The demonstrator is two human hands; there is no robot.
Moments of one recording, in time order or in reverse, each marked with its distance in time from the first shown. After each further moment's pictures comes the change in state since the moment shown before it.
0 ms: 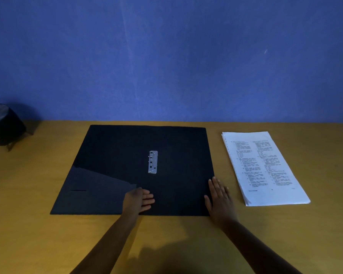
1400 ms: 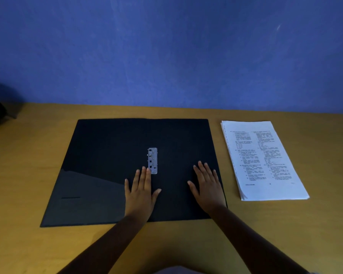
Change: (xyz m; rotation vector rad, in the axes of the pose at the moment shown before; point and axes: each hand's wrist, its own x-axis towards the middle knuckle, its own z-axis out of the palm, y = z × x) left_hand 0.009 -0.038 0.033 1.288 0.172 0.669; right_hand 0.031 -0.013 0.002 0.030 0.015 -0.086
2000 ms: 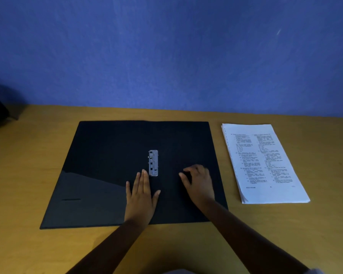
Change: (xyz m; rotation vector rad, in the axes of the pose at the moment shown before) left_hand -0.003 0.001 0.004 -0.030 0.056 -0.020; right_hand 0.020 -0.042 -0.022 0.260 0.013 0.121
